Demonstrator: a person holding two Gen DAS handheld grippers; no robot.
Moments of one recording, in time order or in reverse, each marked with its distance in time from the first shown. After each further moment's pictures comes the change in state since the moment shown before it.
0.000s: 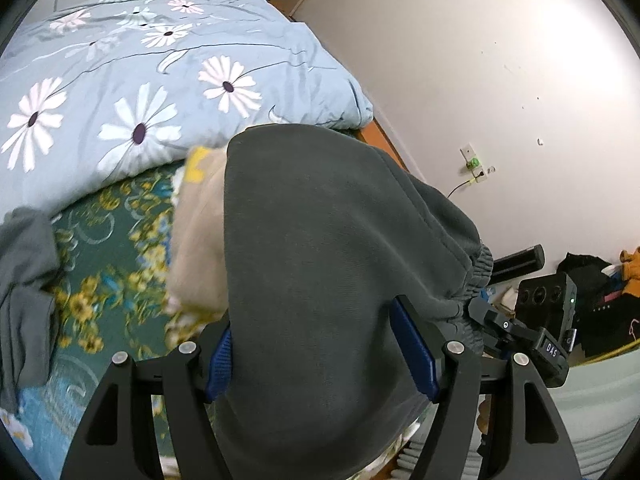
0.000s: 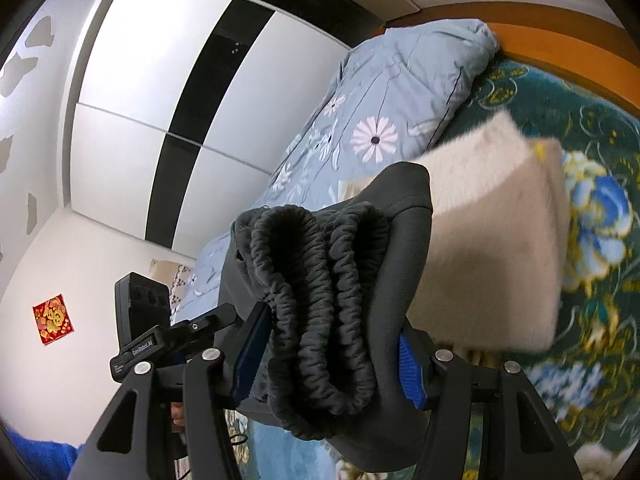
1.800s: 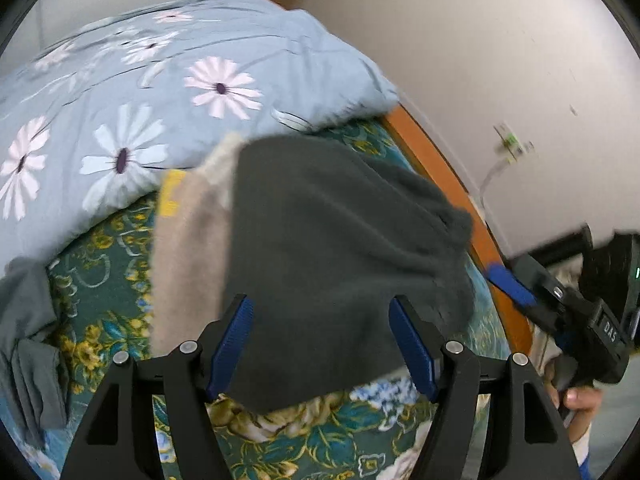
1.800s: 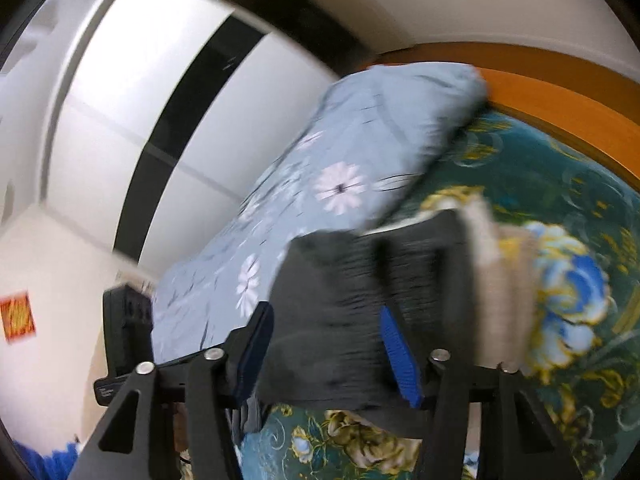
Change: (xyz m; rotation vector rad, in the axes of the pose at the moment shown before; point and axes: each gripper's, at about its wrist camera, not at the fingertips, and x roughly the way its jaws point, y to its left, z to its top) left arm 0.073 -0.029 0.018 0.120 0.040 0.156; right arm 0.023 -0.020 0.049 -0.112 -0.092 -0.119
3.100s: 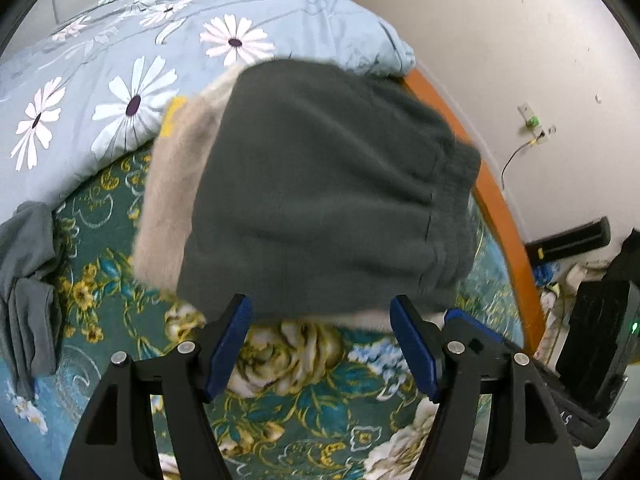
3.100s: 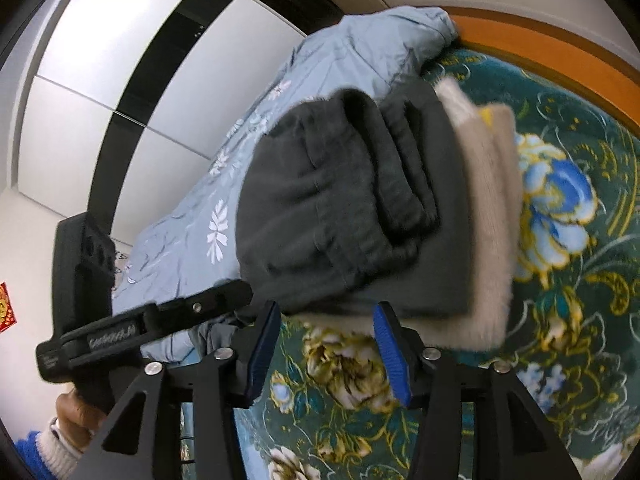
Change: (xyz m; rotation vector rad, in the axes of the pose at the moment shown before) left arm 0.007 -0.019 -0.057 -0.073 0.092 0.114; right arm 0.002 -0.008 -0.083 0.074 0.142 -0.119
